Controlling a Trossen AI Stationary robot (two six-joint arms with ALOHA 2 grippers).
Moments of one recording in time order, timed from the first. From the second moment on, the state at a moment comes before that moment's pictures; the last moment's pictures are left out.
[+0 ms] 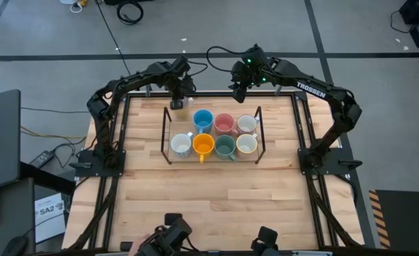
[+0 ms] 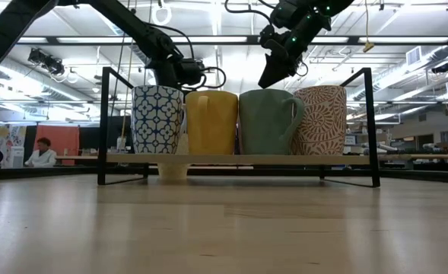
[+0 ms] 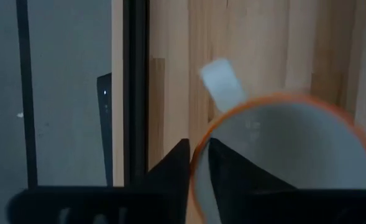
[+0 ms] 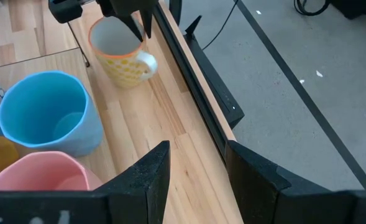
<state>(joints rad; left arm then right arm) 0.76 1.95 1.58 -0.85 0.03 0.77 -0.65 1.61 1.54 -0.68 -0.13 -0.24</state>
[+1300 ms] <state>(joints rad) 0.65 1.95 2.00 -1.38 -0.01 0.50 -0.65 1.61 1.54 -0.68 -0.13 -0.24</state>
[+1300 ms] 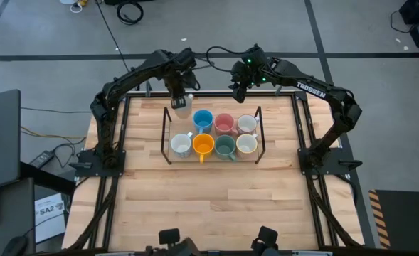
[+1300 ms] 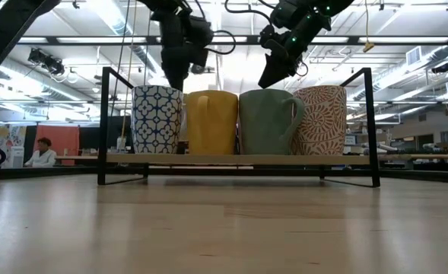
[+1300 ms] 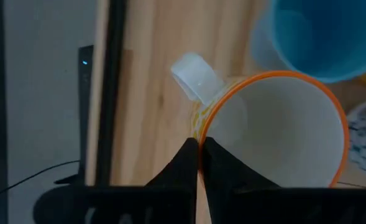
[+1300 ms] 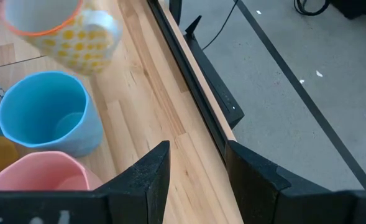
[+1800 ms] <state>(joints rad) 0.58 1.95 1.99 -1.45 0.02 0.37 -0.65 1.61 1.54 -0.69 -0.13 -0.24</state>
